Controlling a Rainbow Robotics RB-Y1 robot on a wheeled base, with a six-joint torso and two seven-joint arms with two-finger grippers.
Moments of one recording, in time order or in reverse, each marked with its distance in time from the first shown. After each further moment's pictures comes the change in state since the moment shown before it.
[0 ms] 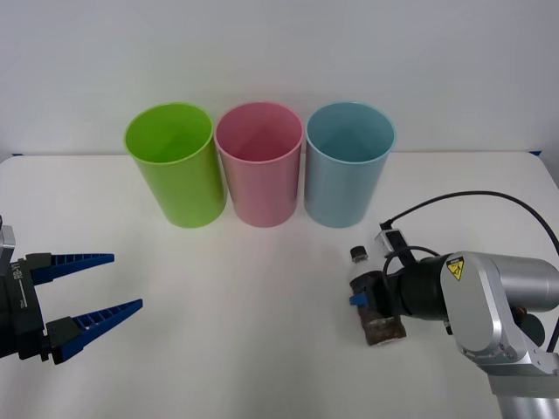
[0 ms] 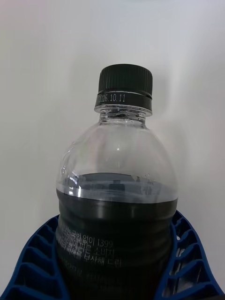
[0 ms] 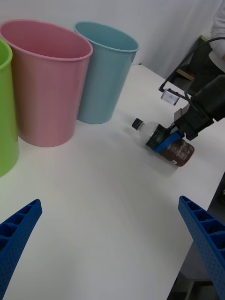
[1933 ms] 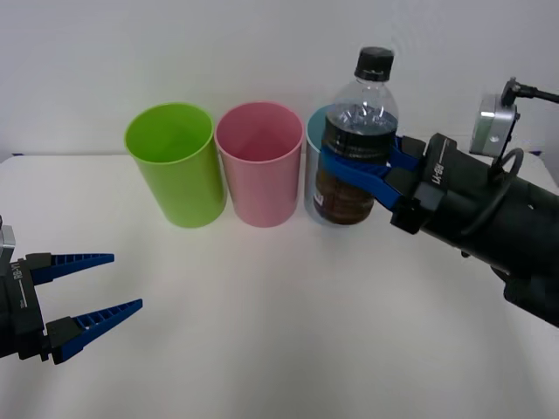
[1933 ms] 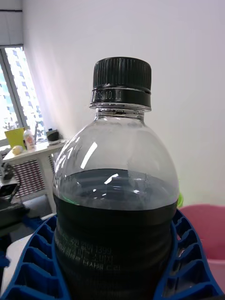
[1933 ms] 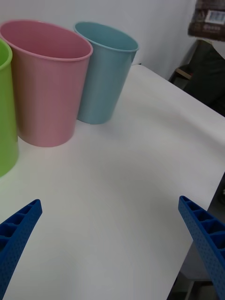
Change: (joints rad) right arm 0.015 -0.247 -0.020 -0.272 -1.401 0.527 0.781; left arm 0.000 0.000 0.000 0.000 0.000 0.000 0.000
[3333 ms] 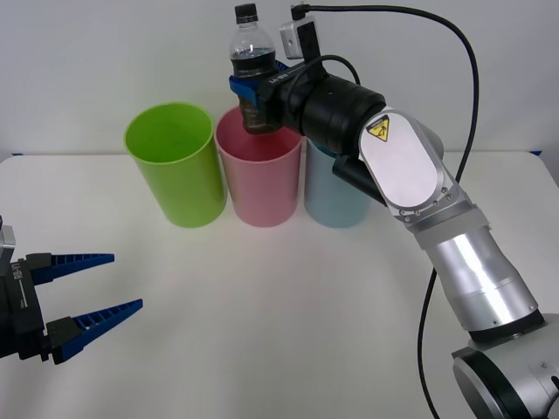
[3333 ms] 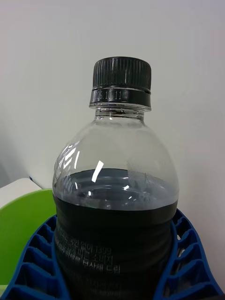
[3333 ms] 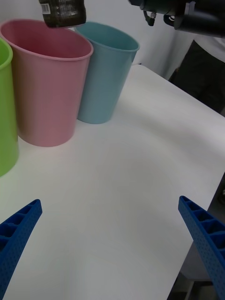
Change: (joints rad) right arm -0.635 0.195 0.255 0.697 0.805 0.372 -0.370; left arm 0.000 0.000 0.000 0.000 0.000 0.000 0.000
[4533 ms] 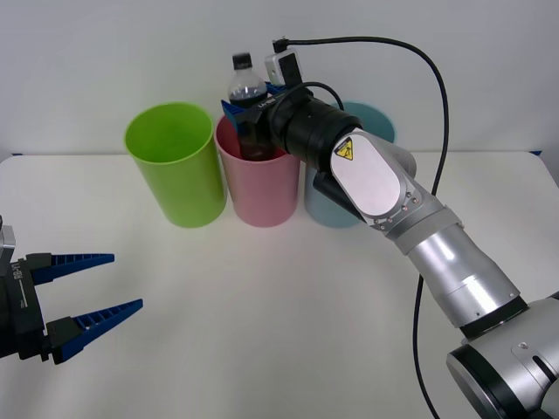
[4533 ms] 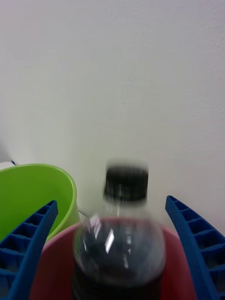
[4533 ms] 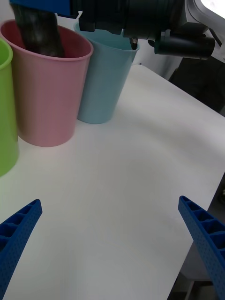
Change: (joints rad) right arm -0.046 0.003 0.098 0.184 -0.002 0.148 0.018; left arm 0.000 0.000 0.000 0.000 0.000 0.000 0.000
